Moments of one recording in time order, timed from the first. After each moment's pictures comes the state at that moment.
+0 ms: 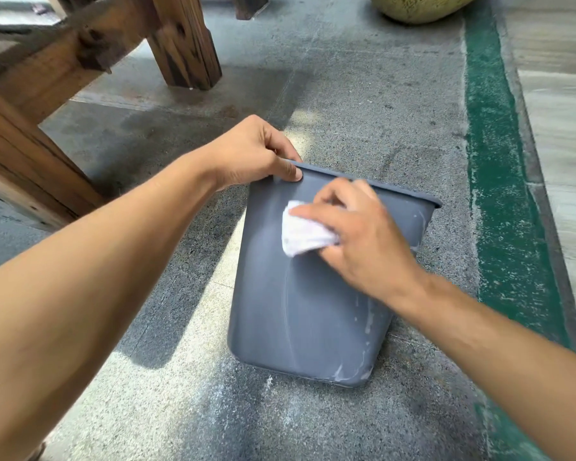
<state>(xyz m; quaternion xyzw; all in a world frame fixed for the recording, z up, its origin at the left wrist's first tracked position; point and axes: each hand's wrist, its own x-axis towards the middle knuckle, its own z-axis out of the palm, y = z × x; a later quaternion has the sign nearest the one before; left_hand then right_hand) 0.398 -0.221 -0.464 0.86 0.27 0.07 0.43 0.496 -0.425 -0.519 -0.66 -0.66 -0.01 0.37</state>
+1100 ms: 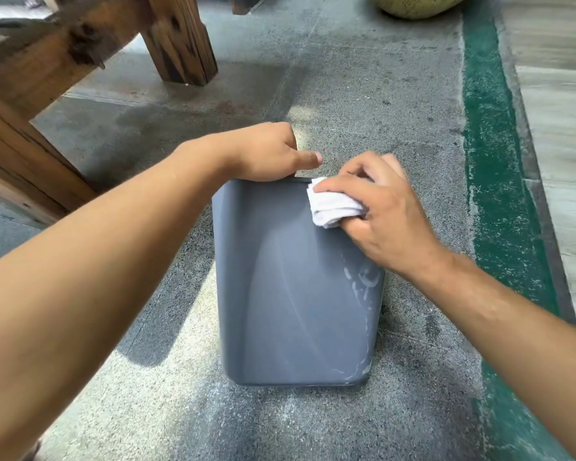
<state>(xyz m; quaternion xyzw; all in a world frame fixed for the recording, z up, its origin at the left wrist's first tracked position) 0.423 -0.244 -0.447 0.94 0.30 -0.06 0.17 0.532 -0.424 -0.518 -0.68 -0.63 -0.04 0.37</state>
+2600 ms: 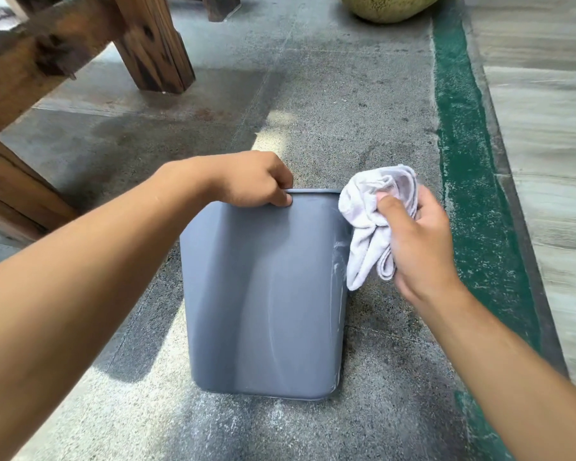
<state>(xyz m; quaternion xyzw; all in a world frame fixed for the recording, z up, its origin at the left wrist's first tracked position) 0.430 -0.252 -0.464 0.94 0.20 -0.15 0.21 0.541 -0.465 -0.533 -0.59 -0.15 0.25 0.75</state>
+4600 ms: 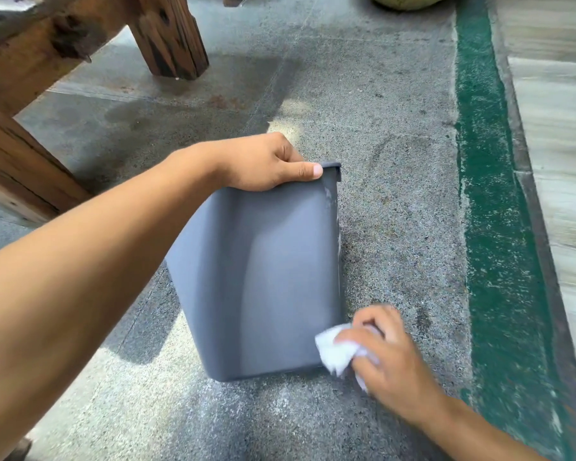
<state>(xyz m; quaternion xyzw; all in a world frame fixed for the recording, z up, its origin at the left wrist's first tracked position) 0.420 -0.246 -0.464 0.92 0.19 -0.10 0.33 0.477 -0.562 -0.649 -0.69 -0.60 0.11 0.38</state>
